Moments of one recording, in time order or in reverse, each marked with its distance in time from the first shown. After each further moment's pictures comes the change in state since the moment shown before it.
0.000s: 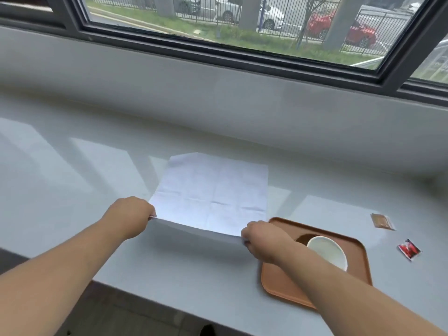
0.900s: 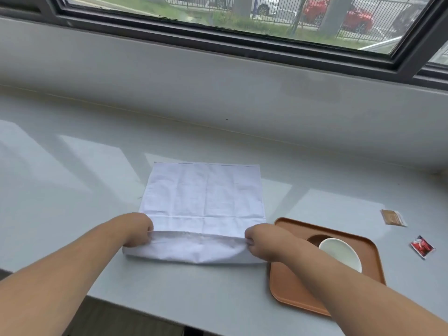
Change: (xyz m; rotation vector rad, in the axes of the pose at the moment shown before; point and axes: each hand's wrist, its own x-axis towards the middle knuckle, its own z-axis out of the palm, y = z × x) left_hand 0.034 0.004 0.012 -0.088 -0.401 0.004; right_hand 0.030 0.004 0.003 0.162 -0.184 0.134
